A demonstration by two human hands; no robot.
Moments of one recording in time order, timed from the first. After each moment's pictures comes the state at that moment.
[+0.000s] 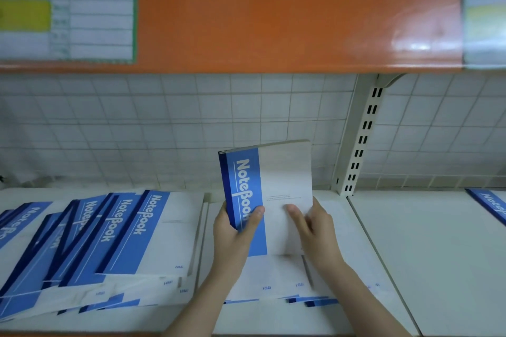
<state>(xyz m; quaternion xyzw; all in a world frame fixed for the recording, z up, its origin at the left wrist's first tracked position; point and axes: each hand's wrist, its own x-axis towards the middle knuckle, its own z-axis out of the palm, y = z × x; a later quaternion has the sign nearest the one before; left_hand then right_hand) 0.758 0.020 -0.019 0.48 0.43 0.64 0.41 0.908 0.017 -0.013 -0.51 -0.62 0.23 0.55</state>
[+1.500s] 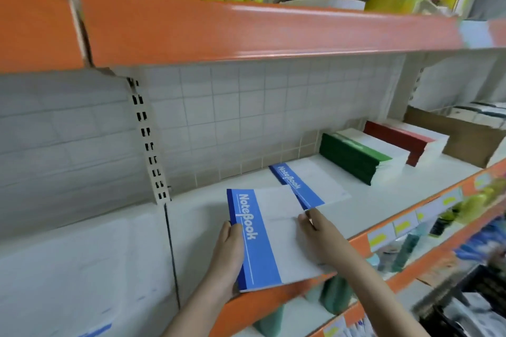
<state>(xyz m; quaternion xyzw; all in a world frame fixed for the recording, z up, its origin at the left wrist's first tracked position) 1.074 -0.063 -0.006 0.52 0.49 0.31 0.63 1.245 -0.126 -0.004 -0.79 -0.46 0.20 0.34</state>
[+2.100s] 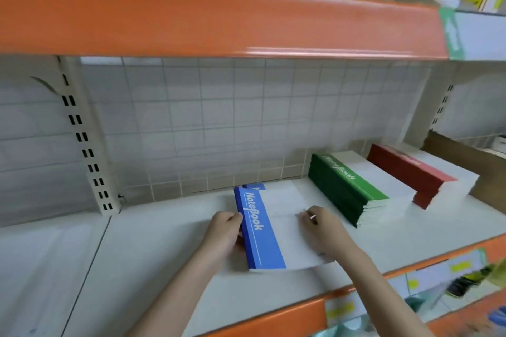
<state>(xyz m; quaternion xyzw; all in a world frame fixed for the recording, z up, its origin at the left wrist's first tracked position) 1.227 -0.003 -0.009 0.55 0.52 0.32 0.58 1.419 -0.064 -0.010 -0.80 -0.50 0.16 0.28</state>
